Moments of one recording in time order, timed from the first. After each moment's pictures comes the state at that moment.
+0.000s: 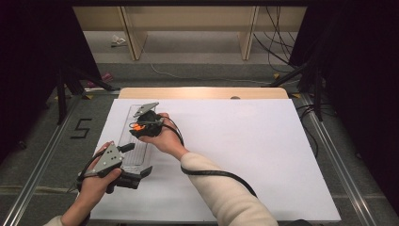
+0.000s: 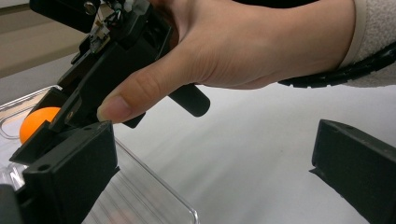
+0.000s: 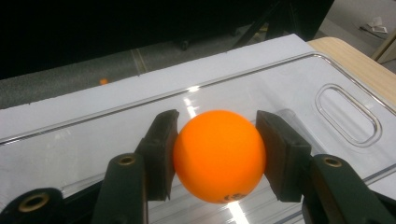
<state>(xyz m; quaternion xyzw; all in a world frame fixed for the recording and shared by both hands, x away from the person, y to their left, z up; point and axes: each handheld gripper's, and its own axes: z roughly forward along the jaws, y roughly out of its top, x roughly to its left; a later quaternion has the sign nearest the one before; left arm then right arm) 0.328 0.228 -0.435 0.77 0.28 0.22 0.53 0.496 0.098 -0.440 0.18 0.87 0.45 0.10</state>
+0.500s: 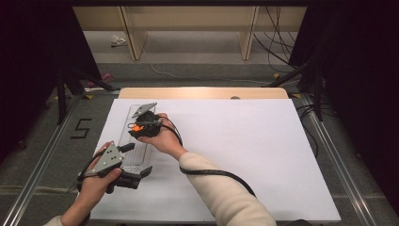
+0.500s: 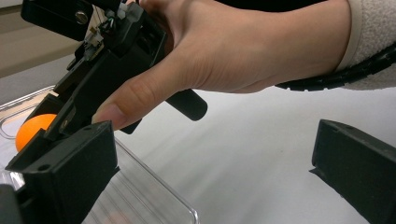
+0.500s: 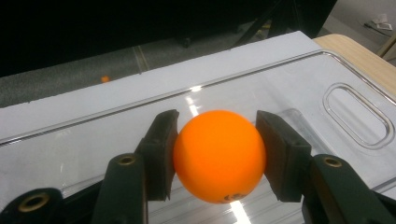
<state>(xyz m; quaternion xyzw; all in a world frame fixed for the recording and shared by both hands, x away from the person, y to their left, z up) 0.328 0.228 -0.435 0.77 0.28 0.22 0.53 0.497 0.103 -0.443 0.18 0.87 0.44 0.09</state>
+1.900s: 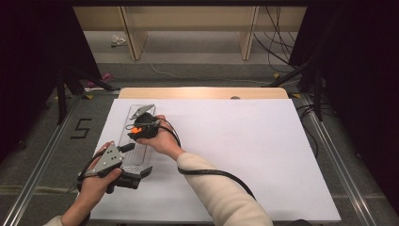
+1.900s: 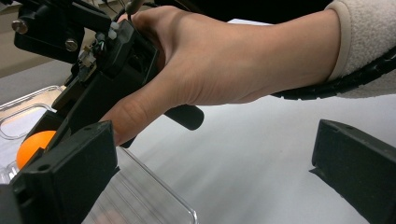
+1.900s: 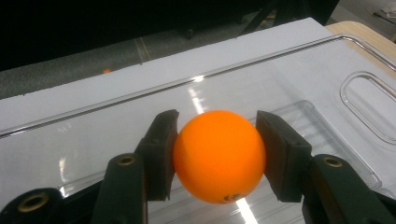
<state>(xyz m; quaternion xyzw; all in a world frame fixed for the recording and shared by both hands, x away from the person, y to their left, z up) 0.328 0.228 -0.435 0.77 0.28 0.22 0.53 0.498 0.111 -0.453 0.18 0.88 0.43 0.08</state>
